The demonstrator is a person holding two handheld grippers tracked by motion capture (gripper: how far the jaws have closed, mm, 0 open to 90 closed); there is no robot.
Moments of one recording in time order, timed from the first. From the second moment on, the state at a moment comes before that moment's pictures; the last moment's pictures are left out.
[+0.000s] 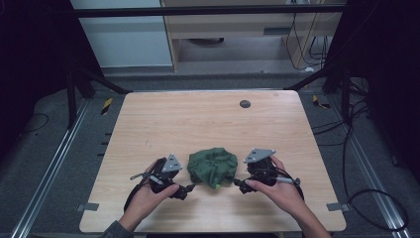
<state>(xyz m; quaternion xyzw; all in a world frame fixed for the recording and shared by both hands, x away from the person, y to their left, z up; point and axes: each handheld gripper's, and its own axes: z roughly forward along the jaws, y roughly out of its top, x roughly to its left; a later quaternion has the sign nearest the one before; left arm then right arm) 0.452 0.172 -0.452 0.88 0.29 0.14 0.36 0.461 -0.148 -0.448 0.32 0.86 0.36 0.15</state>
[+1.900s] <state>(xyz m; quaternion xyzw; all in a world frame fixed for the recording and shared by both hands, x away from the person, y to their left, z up) 0.484 0.285 -0.493 0.85 0.41 0.16 0.29 0.494 -0.259 -0.495 0.46 0.82 0.28 0.18</state>
